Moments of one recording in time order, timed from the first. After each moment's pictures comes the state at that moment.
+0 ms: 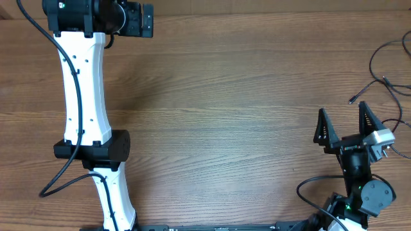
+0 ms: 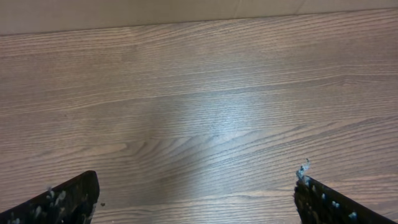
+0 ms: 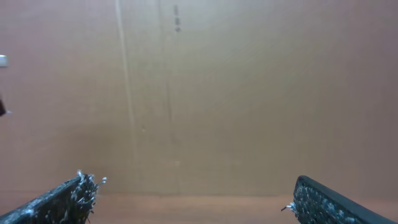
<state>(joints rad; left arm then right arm) -0.07 2.21 2.85 -1.59 0.07 -0.02 -0.44 0.67 0.07 0.99 -0.57 0.32</state>
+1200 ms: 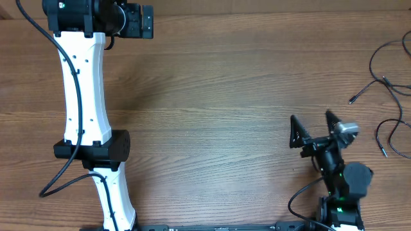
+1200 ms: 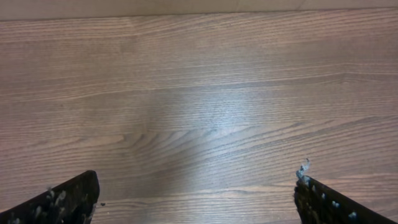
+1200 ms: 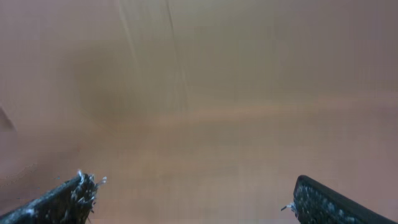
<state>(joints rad) -0.07 2.21 2.85 -1.62 0.07 -0.05 -0.14 0.57 0.07 0.43 -0.35 0.20</state>
